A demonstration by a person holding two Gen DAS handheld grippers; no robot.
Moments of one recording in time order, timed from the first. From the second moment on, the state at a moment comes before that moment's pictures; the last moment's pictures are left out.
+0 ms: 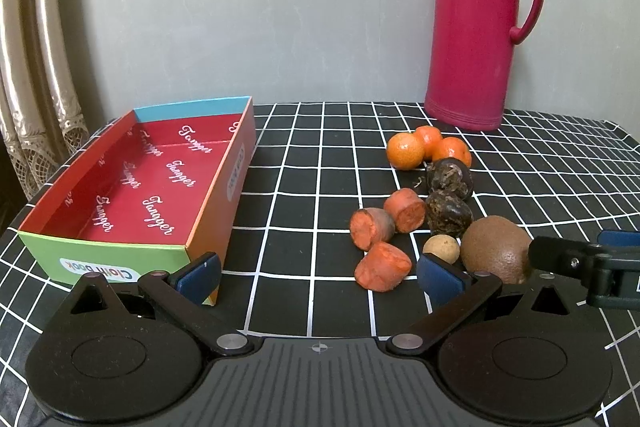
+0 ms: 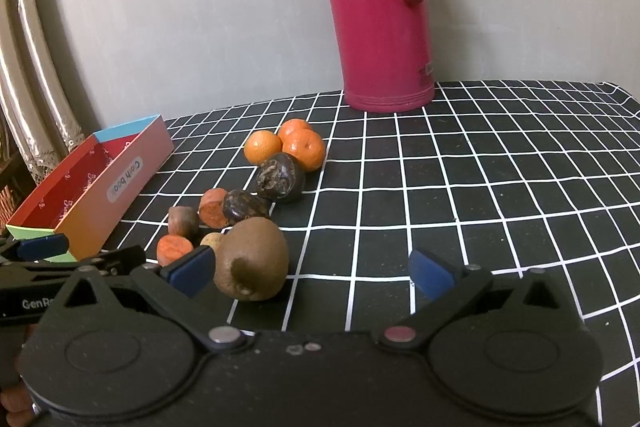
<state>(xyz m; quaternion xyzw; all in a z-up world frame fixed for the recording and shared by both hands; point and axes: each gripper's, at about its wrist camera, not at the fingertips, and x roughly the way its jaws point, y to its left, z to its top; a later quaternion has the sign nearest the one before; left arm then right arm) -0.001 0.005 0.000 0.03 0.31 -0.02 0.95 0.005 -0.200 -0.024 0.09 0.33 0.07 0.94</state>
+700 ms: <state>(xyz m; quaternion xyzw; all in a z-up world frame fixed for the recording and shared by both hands) -0.016 -0.012 0.000 0.06 0.27 -0.05 0.96 -0.004 -0.224 -0.012 0.12 0.30 0.05 0.94</state>
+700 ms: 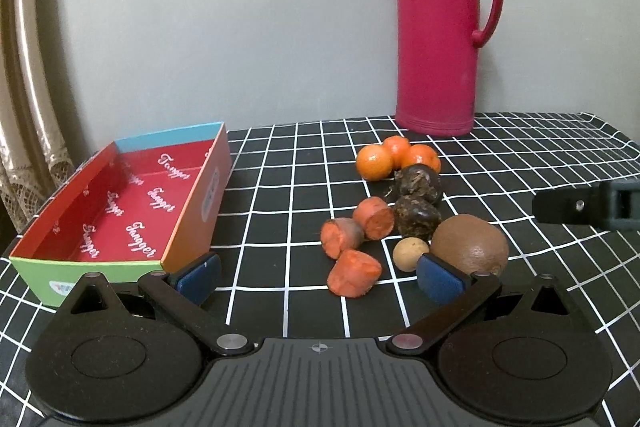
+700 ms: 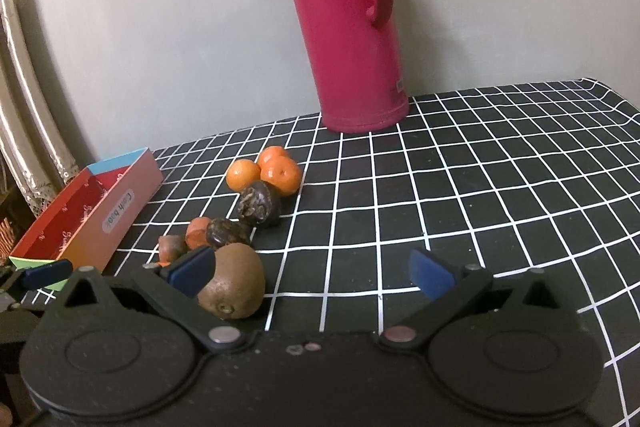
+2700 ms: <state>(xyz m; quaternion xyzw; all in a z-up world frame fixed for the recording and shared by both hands) 0.043 0.136 0.018 -0.06 0.26 0.12 0.96 0.010 -0.201 -0.011 0.16 0.31 0.10 0.93</state>
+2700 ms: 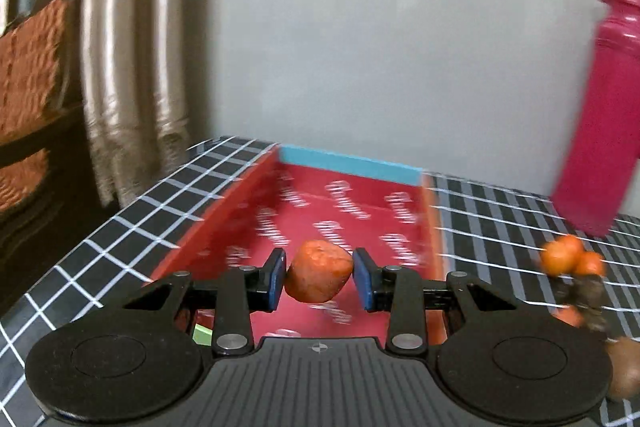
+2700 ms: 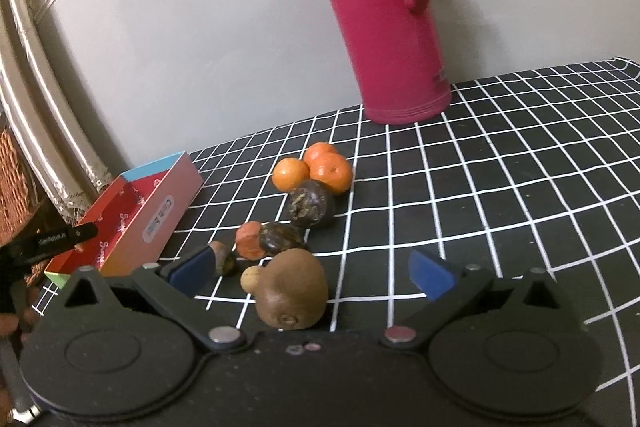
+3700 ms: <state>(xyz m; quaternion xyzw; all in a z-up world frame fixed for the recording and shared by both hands) 0.052 0.154 0.003 -0.04 0.30 0.12 0.95 0.019 -0.169 -0.014 0.10 0.31 0.10 0.94</state>
